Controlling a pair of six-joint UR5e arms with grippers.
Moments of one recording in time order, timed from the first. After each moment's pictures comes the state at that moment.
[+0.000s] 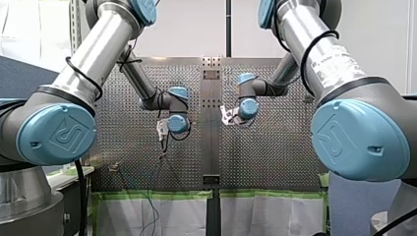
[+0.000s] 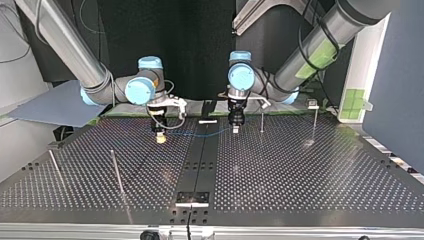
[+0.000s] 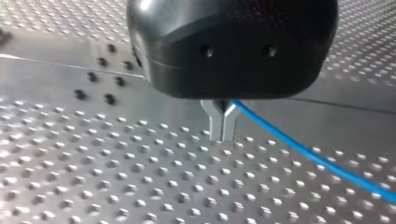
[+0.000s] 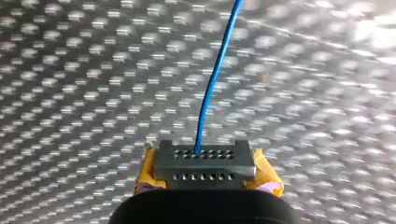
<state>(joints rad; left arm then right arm) -0.40 -2.13 -1.72 -2.47 -1.91 -1.72 2.12 -0.90 1.35 -0.29 1.74 1.35</state>
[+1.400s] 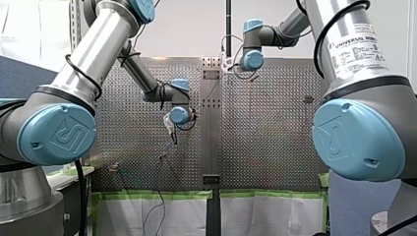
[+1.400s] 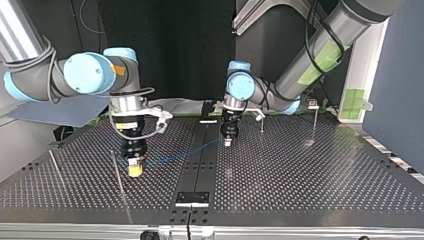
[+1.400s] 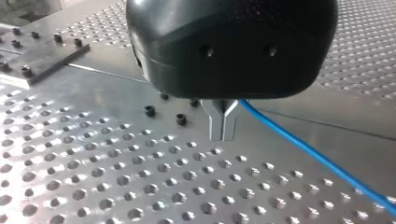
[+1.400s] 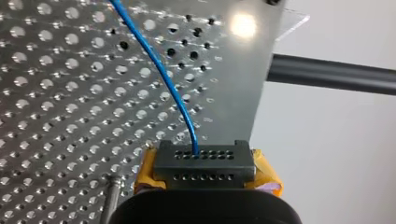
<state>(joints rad) -0.39 -2.11 -1.63 -2.49 -1.81 -1.90 2.12 -1.21 1.32 -0.28 1.65 1.40</state>
